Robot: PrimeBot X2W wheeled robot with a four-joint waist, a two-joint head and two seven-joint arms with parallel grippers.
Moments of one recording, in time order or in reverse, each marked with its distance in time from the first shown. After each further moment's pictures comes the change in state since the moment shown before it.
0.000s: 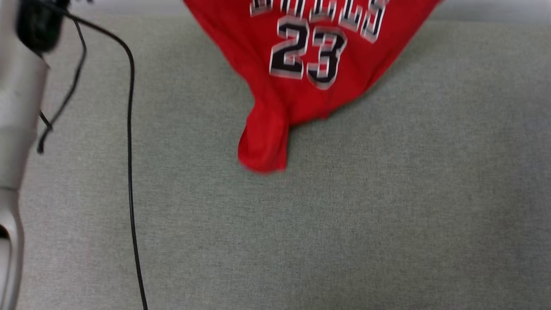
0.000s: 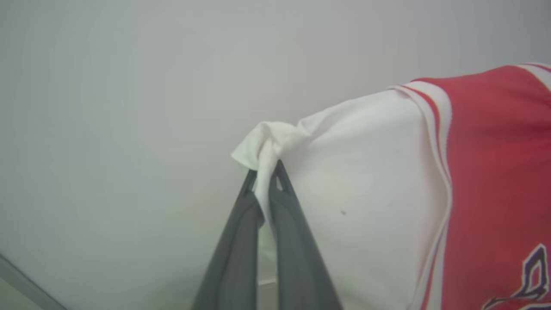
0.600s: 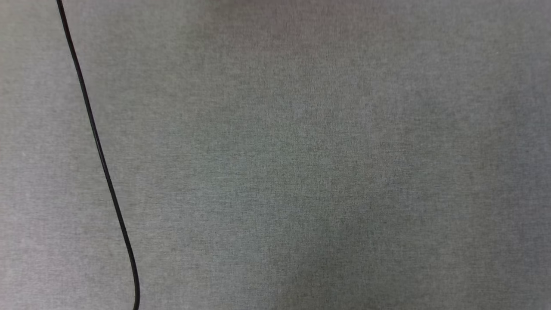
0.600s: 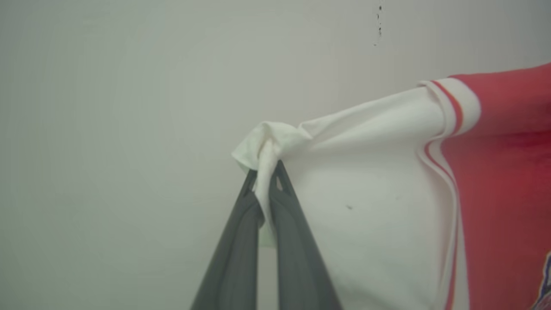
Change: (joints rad) left arm -0.304 0.036 0.071 0.145 0.005 -0.018 -0.192; right arm -0.542 0.031 -0.008 0.295 -0.150 0.000 -0.179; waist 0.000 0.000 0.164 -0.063
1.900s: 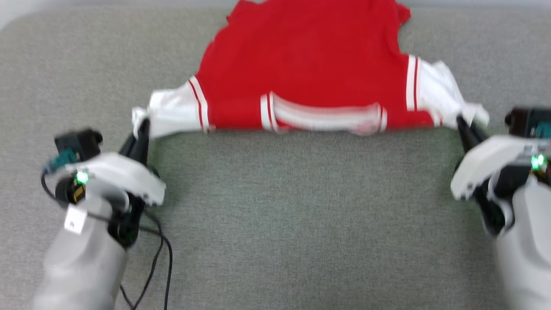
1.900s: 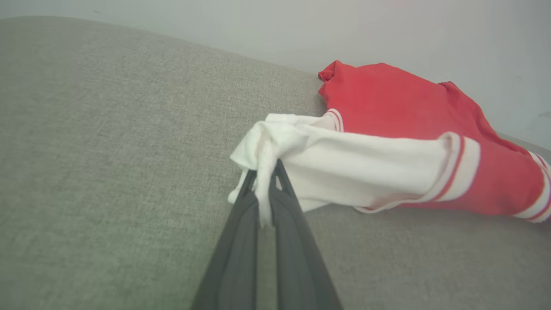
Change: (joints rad) left arm 0.918 -0.155 0.057 -0.083 -0.196 -0.034 -0.078; right arm 0.992 0.081 0.029 -0.089 0.295 0.000 -0.199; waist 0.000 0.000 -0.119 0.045
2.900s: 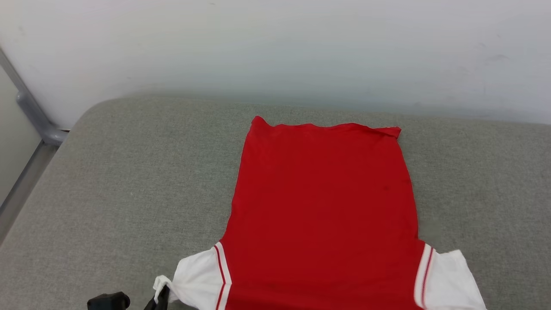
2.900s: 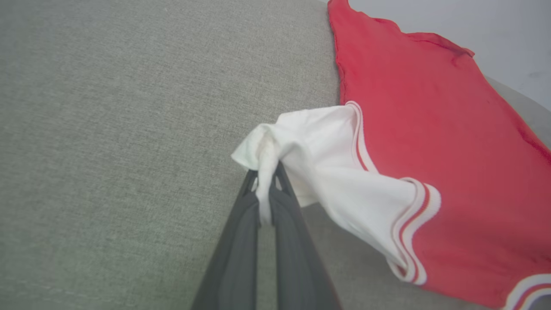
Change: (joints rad) left arm 0.799 0.036 0.031 -0.560 0.058 0.221 0.111; right arm 0.918 0.121 -0.169 -0.556 0.121 0.000 0.219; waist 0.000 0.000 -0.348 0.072
